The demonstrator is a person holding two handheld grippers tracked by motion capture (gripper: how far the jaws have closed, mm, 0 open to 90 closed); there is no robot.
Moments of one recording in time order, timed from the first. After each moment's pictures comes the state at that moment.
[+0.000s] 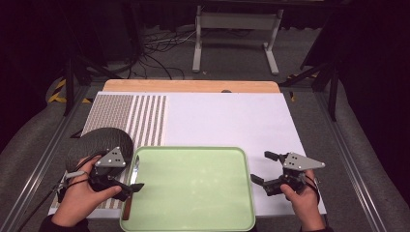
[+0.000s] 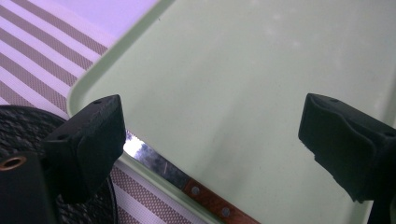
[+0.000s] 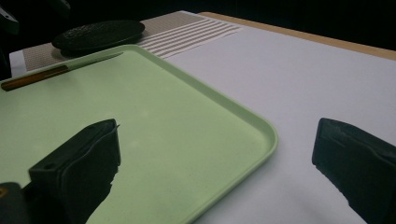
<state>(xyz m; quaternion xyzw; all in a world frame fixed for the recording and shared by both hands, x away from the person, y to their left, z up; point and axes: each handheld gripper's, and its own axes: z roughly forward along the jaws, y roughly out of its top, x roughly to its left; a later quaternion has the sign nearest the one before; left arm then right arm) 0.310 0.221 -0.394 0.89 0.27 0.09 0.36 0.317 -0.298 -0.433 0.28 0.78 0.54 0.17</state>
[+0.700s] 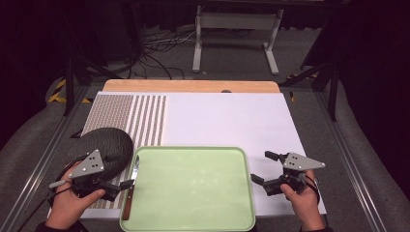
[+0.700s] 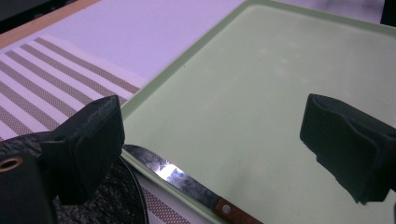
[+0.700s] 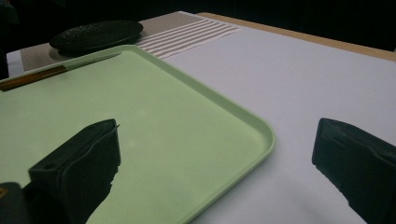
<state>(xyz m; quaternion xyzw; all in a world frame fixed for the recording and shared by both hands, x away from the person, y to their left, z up) 0.303 0.258 -0.415 0.83 0.24 0.15 0.48 0.317 -0.299 -0.433 0.28 0.78 0.54 0.18</state>
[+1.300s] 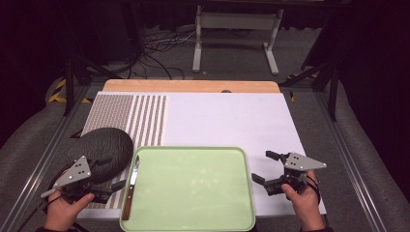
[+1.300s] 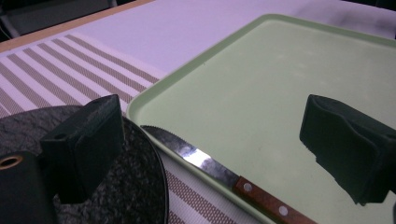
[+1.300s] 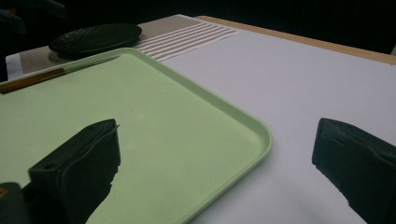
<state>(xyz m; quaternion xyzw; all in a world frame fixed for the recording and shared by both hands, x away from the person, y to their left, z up) 0.295 0.289 -0.448 0.79 0.27 0.17 0.52 0.317 -0.301 -0.433 0.28 0.77 0.54 0.18</state>
